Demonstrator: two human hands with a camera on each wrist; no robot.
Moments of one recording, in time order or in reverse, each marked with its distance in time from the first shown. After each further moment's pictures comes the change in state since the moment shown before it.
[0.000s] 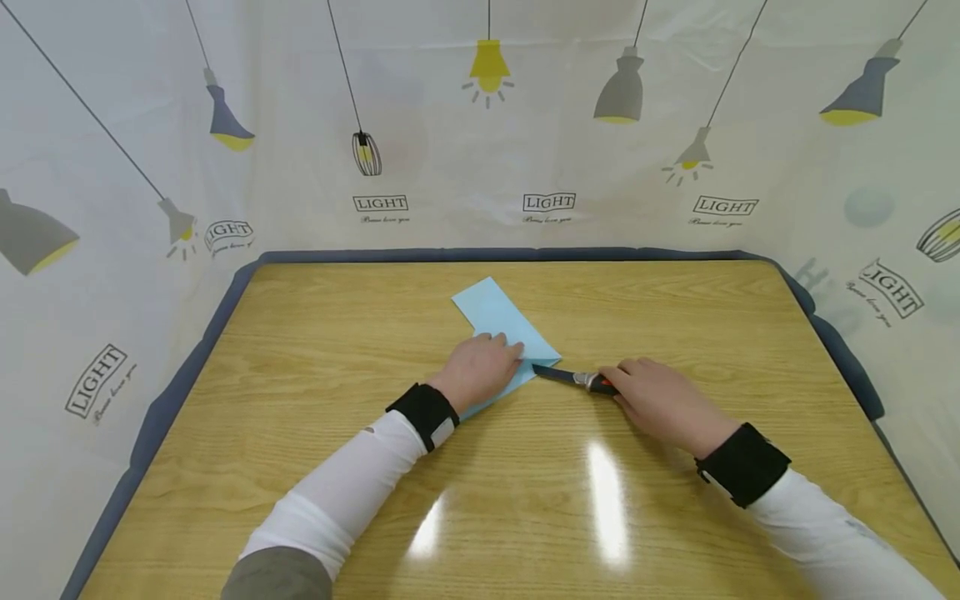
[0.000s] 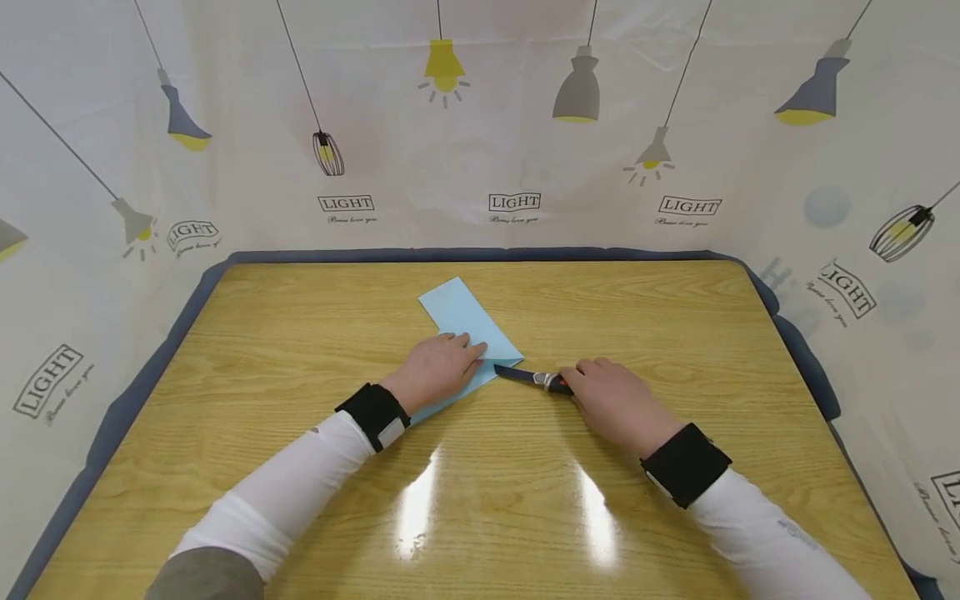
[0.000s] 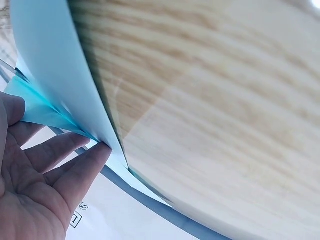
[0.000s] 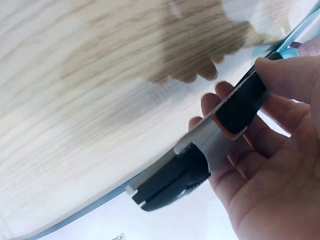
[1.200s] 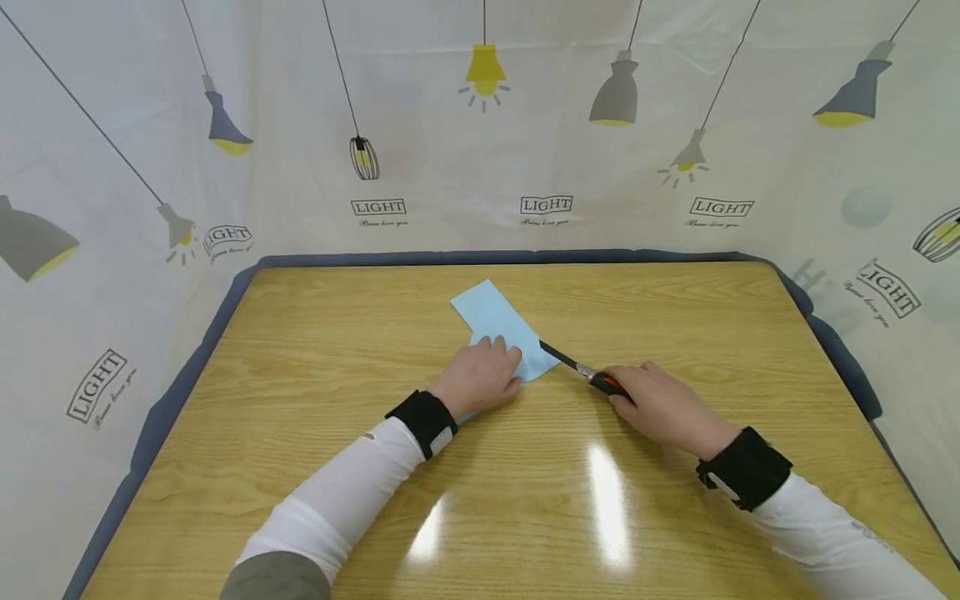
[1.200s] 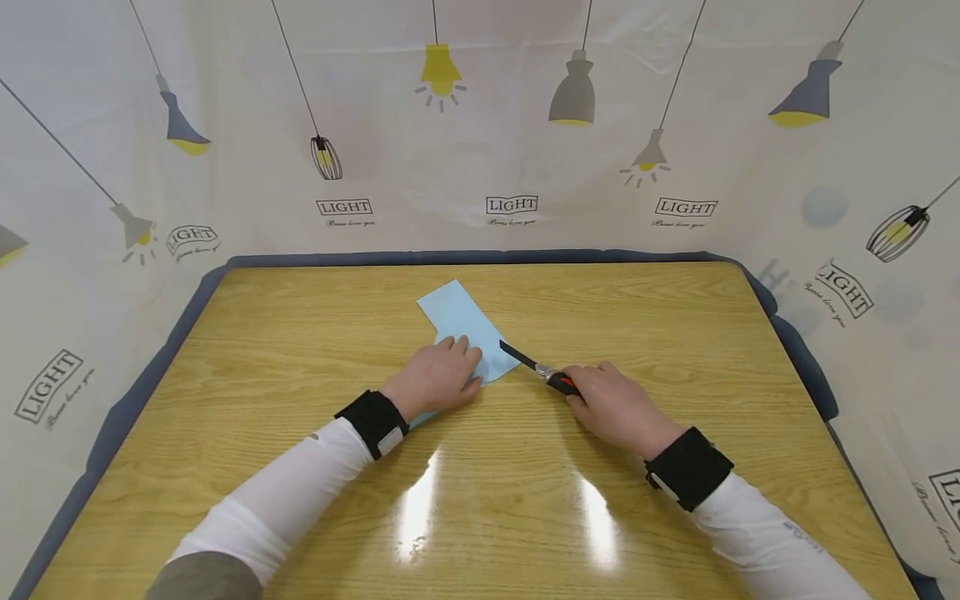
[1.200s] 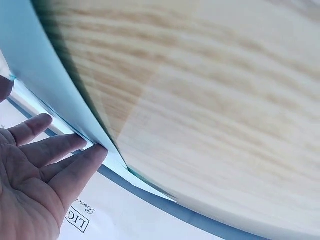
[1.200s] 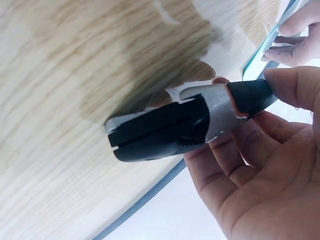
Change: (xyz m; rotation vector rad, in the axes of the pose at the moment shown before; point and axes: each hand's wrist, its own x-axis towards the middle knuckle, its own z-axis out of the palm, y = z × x) left_hand -0.004 0.004 0.002 0.062 0.011 0.029; right_hand -0.002 -0.001 -0.005 0.316 -0.090 0.195
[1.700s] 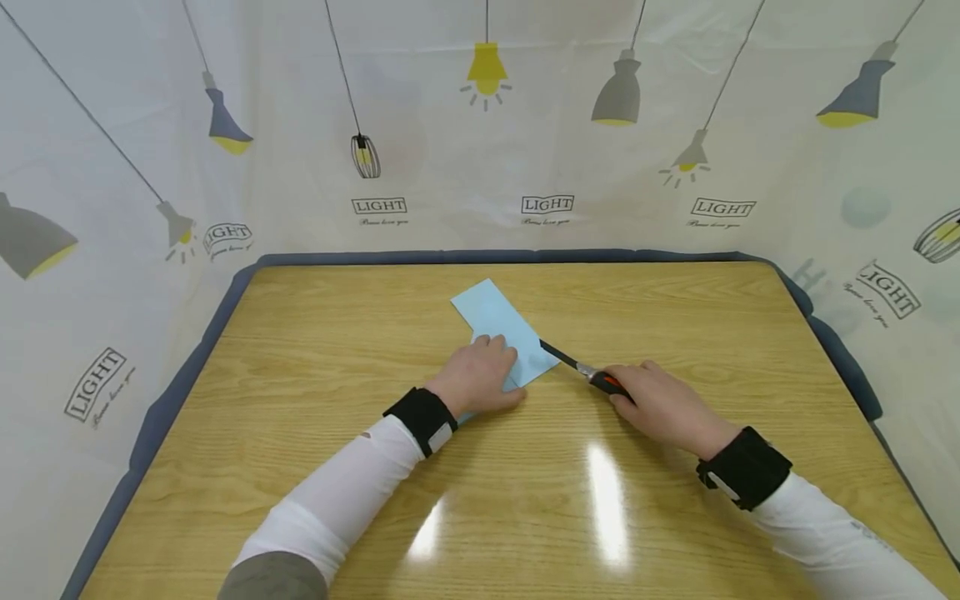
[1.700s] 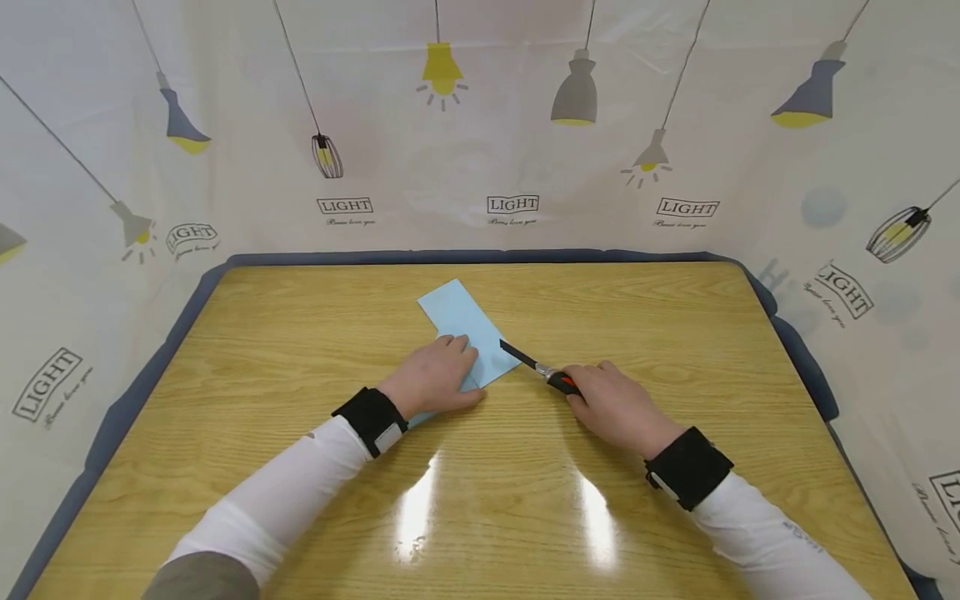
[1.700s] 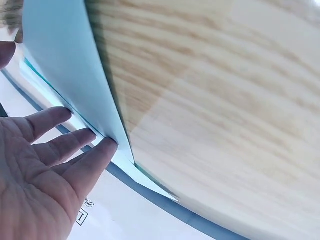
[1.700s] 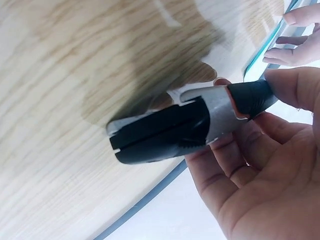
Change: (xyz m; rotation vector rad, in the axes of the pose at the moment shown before) left_hand -0.002 -0.005 -0.006 -0.154 -0.130 -0.065; right_hand 0.001 0.002 0.002 -0.011 0.004 -0.006
